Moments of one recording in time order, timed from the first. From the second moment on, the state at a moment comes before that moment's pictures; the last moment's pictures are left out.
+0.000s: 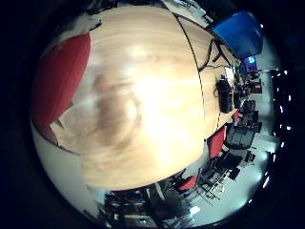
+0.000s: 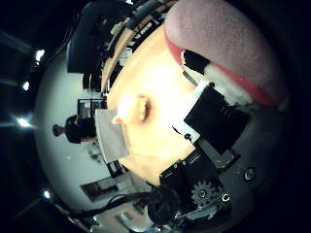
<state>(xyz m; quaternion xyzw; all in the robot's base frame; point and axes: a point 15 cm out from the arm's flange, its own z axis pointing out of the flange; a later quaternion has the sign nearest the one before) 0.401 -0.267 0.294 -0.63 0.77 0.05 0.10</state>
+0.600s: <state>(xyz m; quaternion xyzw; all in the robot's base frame) 0.421 -0.047 0.440 -0.73 0.66 0.01 0.20</state>
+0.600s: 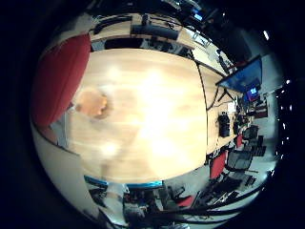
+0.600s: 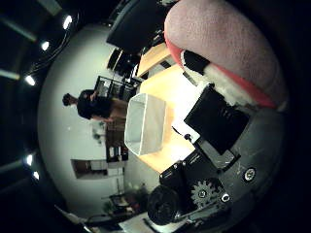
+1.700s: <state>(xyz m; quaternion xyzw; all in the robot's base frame) 0.415 0.301 0.438 -0.87 0.46 0.03 0.16</state>
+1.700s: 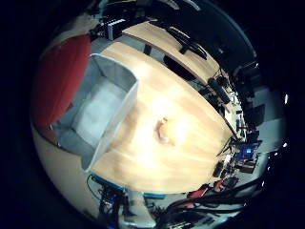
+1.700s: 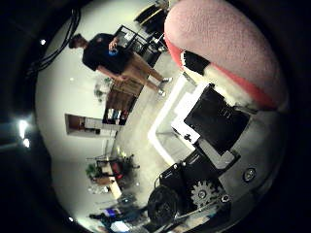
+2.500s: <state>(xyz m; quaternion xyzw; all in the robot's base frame) 0.407 0.327 0.421 -0.90 0.42 0.03 0.14</state>
